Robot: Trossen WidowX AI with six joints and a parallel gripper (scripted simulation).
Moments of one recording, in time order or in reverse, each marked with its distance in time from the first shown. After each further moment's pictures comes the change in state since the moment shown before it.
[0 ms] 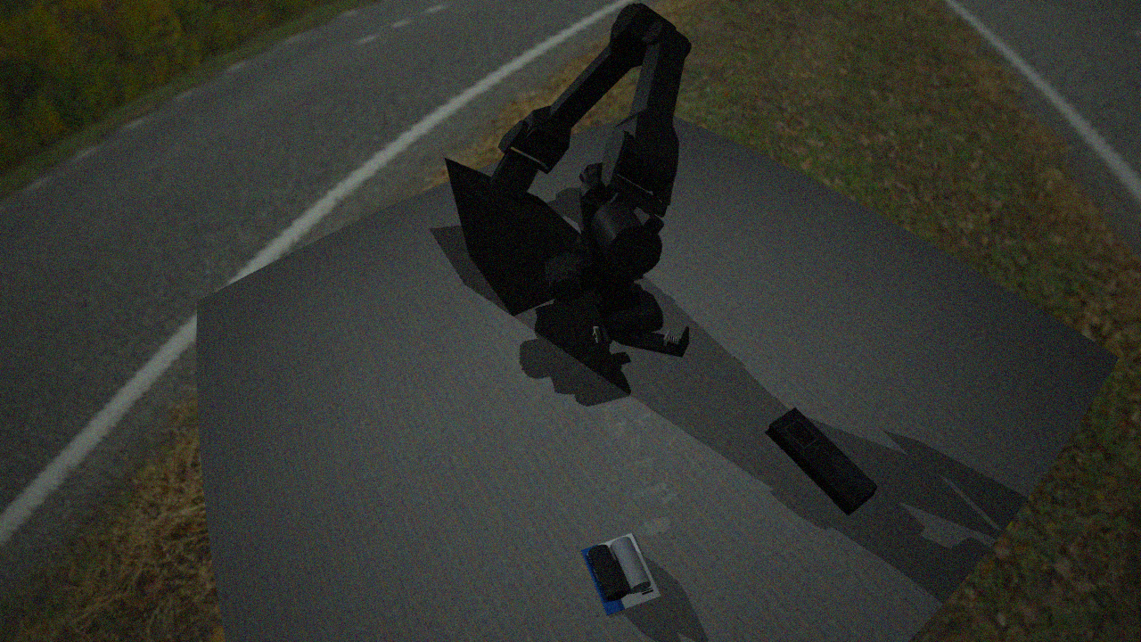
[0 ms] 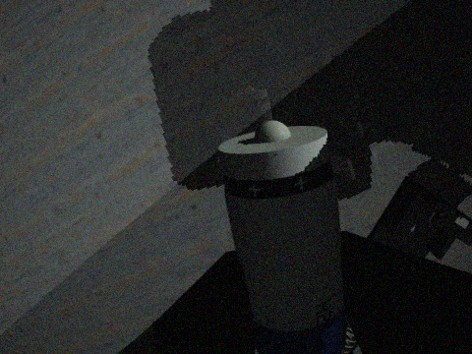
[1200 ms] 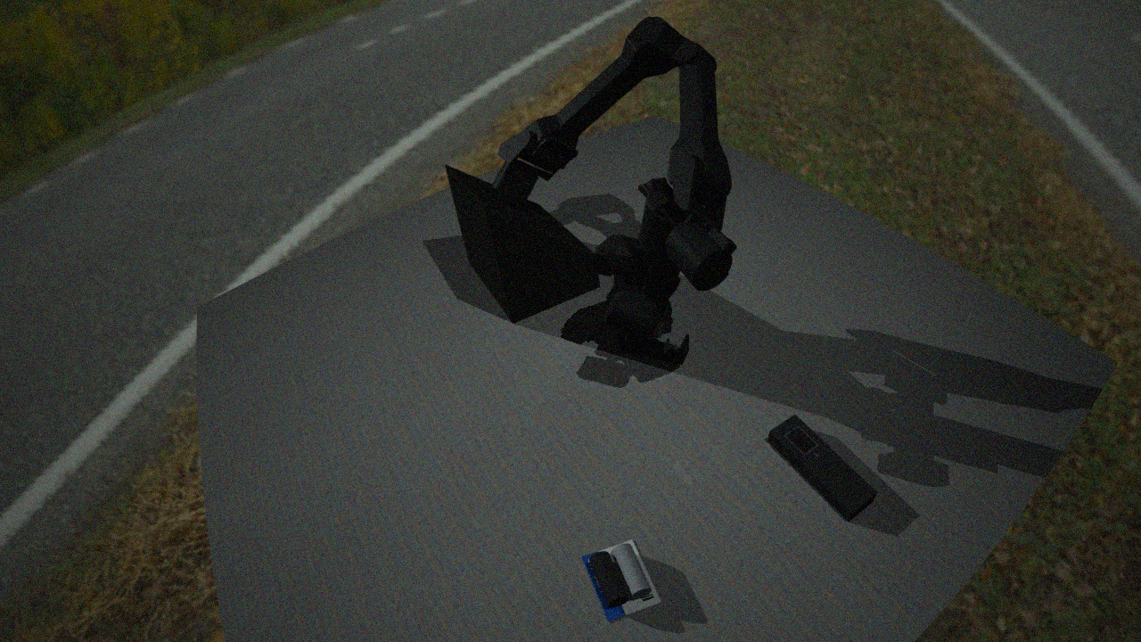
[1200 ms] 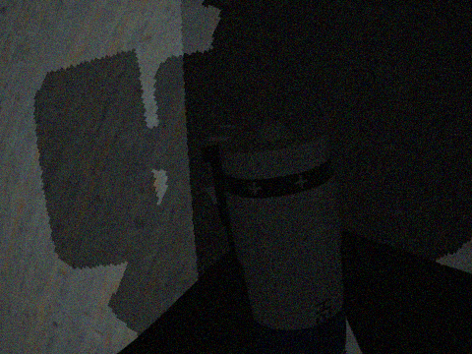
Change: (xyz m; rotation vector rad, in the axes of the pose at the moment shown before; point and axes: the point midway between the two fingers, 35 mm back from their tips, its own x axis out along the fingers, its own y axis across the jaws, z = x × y) arm 0.034 -0.053 -0.053 0.657 -0.220 -0.092
